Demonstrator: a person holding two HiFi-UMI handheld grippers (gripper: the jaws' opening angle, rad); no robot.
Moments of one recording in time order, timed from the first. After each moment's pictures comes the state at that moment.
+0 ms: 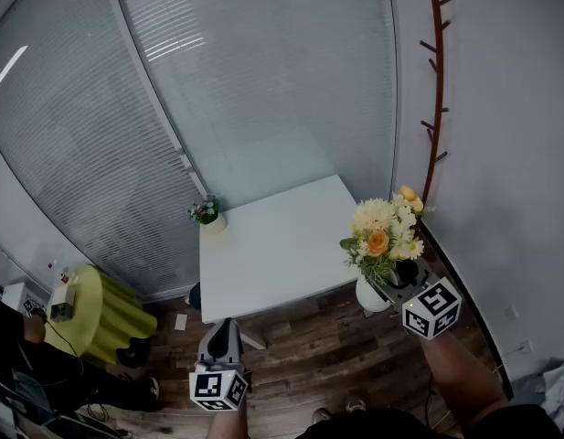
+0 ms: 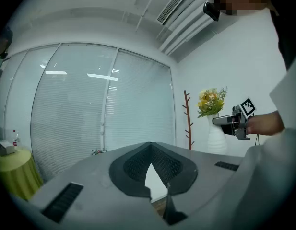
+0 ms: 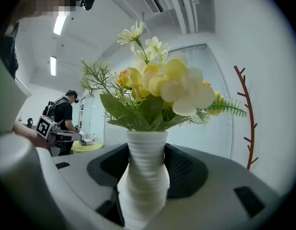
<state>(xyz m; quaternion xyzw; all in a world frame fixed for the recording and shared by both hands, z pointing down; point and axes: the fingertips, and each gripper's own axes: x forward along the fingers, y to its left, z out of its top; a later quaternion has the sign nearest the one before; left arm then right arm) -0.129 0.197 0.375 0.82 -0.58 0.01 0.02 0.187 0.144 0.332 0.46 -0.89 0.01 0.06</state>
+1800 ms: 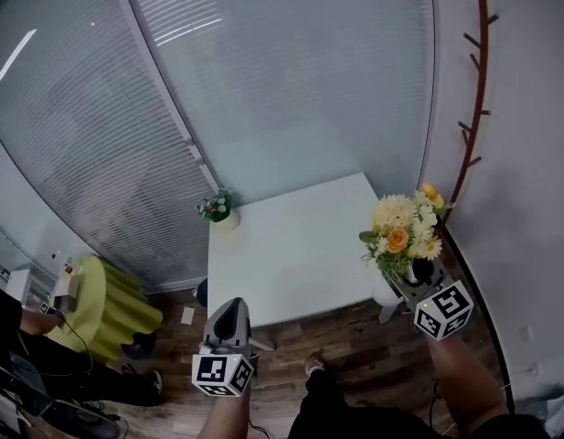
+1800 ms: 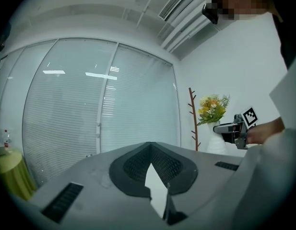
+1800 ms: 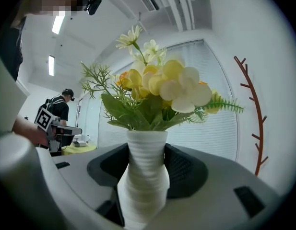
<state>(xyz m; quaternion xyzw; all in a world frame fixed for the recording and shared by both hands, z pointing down) -0.122 0.086 0.380 0.82 -0.57 0.00 0.01 0.192 0.039 0.371 0.46 -0.89 0.00 0.03</state>
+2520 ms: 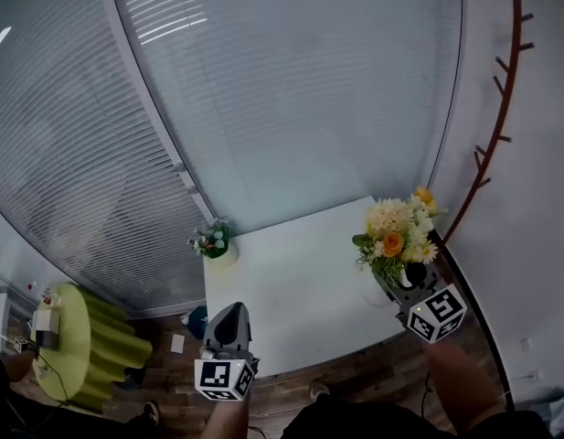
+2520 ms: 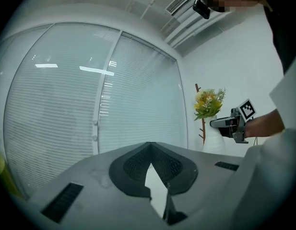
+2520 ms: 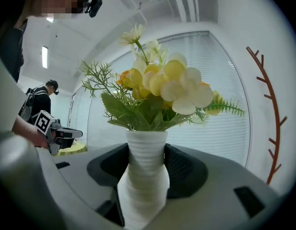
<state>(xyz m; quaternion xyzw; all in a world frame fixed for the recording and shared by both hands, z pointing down) -0.187 -0.078 0.401 0.84 -0.54 0.01 0.00 0.113 -0.108 0.371 0.49 -0.87 -0.01 0.05</state>
